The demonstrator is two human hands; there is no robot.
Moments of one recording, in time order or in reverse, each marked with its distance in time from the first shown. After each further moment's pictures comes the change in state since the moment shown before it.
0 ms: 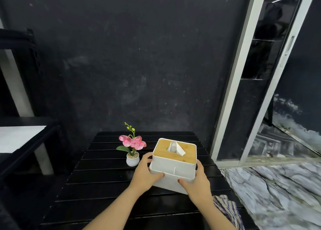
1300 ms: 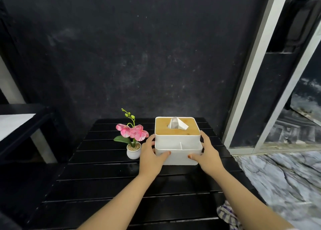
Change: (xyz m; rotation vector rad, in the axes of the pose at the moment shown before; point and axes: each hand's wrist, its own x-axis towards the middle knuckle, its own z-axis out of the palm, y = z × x) left_hand 0.063 -0.028 0.026 -0.033 0.266 0.029; right_hand 0.090 0.010 0.009 -0.047 -0.181 -0.047
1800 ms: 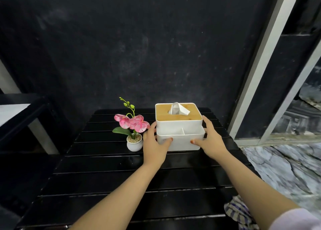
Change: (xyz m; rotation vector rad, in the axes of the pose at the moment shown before) left_hand 0.018 -0.007 0.015 -0.019 0.082 0.000; right_hand 0.034 0.005 0.004 0.006 -0.031 0.008
